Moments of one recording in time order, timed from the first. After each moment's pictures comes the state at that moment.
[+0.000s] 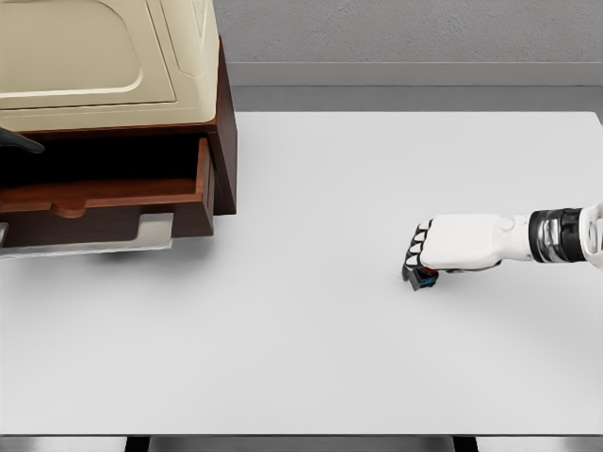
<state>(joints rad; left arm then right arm) -0.13 1.74 -0.30 -1.76 0.59 -0.61 -0.43 -0.68 -0.94 0.84 -1.69 0.49 -0.61 0.61</state>
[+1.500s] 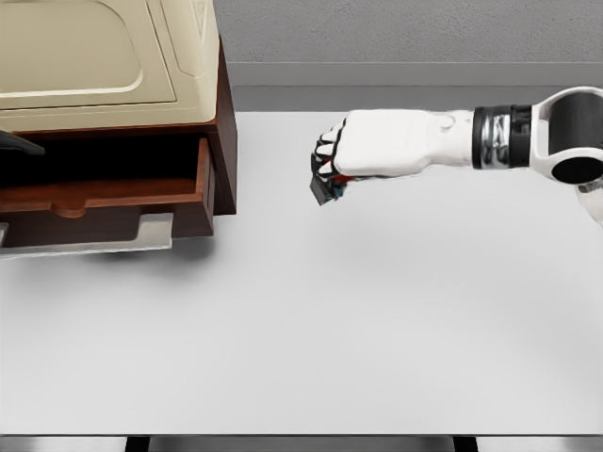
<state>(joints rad) -0.13 1.74 -0.31 -1.76 0.59 -0.61 -0.43 -0.97 -0.67 0.81 -1.63 0.35 -0.61 0.61</state>
